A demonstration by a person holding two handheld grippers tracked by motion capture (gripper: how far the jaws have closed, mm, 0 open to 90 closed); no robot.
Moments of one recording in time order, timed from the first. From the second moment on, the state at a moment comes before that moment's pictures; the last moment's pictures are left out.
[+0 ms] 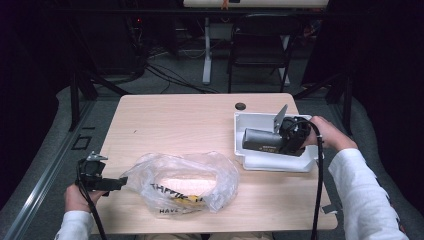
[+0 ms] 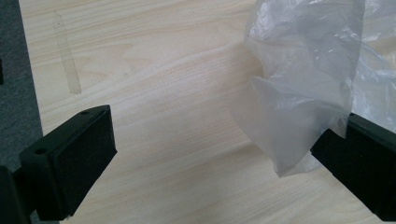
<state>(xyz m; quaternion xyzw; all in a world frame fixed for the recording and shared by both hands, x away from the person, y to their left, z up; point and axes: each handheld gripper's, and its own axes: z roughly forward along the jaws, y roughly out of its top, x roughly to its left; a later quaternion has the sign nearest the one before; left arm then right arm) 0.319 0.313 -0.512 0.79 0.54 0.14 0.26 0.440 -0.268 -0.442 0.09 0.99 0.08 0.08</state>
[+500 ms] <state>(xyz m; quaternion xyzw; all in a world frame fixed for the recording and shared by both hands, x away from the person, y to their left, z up) 0.319 0.314 -0.512 0.79 0.54 0.14 0.25 0.452 -0.274 -0.480 0.09 0.99 0.06 0.08</state>
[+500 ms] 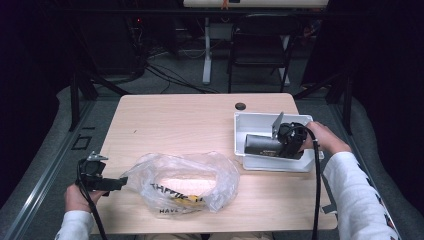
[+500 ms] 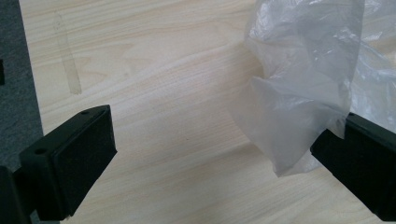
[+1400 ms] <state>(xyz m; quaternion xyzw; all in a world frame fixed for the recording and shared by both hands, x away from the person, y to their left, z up) 0.320 0.312 -0.515 0.79 0.54 0.14 0.25 0.451 -0.269 -0.518 0.07 1.00 0.04 0.05</state>
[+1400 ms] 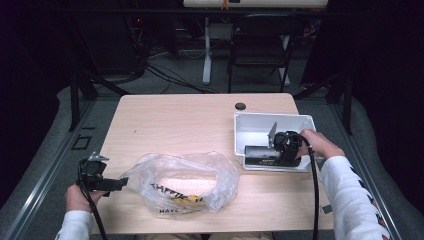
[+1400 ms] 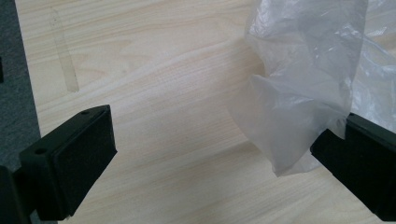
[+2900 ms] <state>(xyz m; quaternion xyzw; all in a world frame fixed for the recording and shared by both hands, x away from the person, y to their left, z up) 0.320 0.310 -0.514 0.79 0.54 0.14 0.25 0.383 -0.257 -0.466 0.31 0.93 0.18 0.09</state>
